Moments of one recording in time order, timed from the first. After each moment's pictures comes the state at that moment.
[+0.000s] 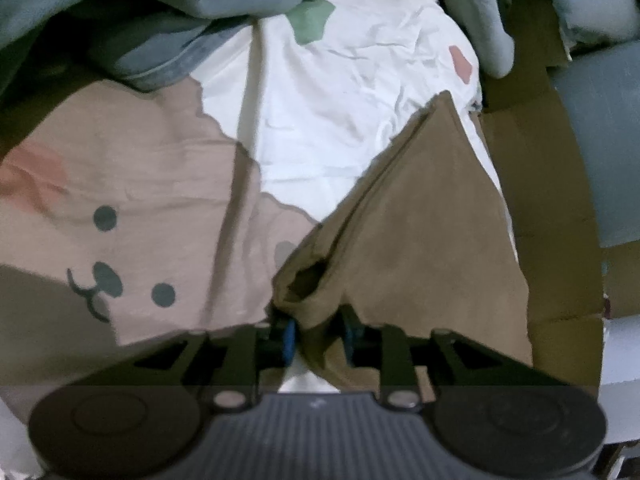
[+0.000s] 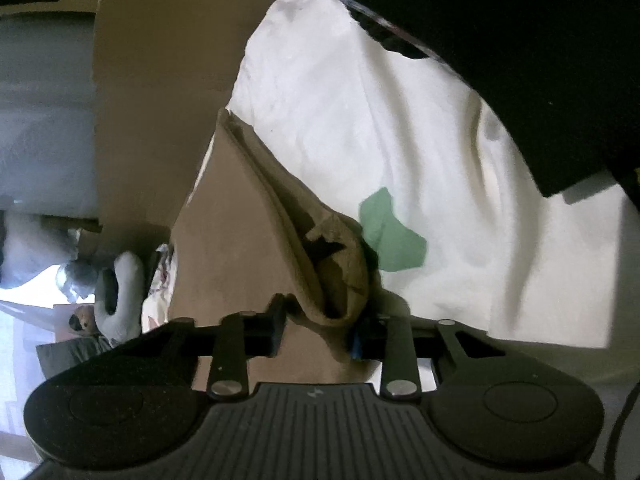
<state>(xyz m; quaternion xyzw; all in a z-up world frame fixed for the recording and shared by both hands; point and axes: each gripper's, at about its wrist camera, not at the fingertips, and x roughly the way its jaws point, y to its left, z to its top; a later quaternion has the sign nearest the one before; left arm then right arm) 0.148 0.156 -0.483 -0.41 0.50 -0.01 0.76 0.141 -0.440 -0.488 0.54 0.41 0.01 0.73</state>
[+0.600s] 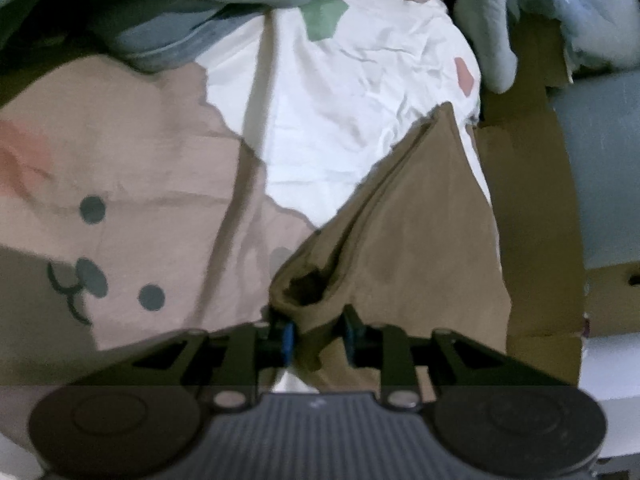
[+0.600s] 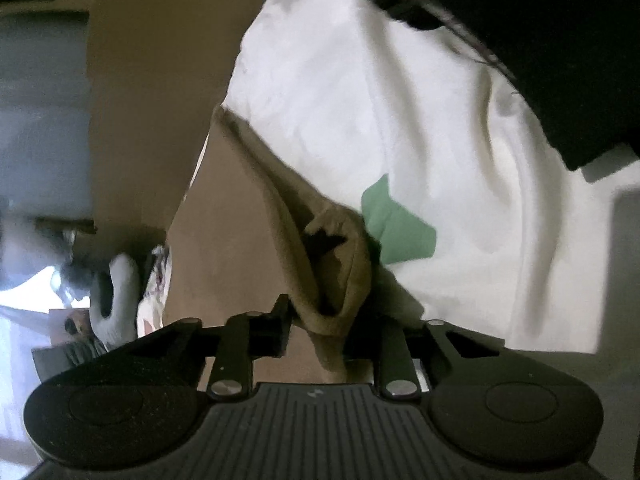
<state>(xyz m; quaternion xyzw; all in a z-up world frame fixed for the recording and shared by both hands) 0.149 0.161 -0.494 -0.46 0.49 -0.02 0.74 0.153 -0.432 -0.499 0.56 0.41 0.00 0.72</state>
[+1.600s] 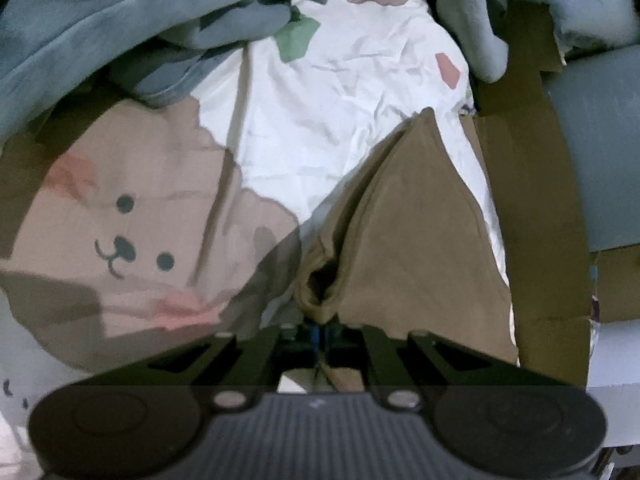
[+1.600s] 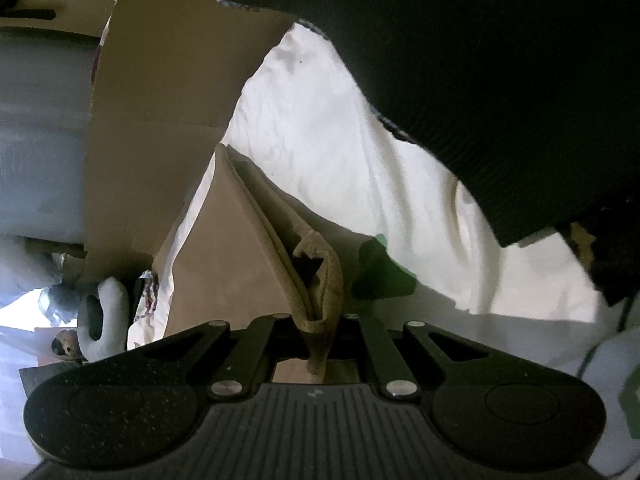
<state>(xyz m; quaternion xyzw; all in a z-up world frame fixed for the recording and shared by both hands) 0.129 0.148 -0.435 -0.42 0.51 0.01 0.75 0.136 -0.460 -0.452 0.53 0.41 -0.05 0.74</state>
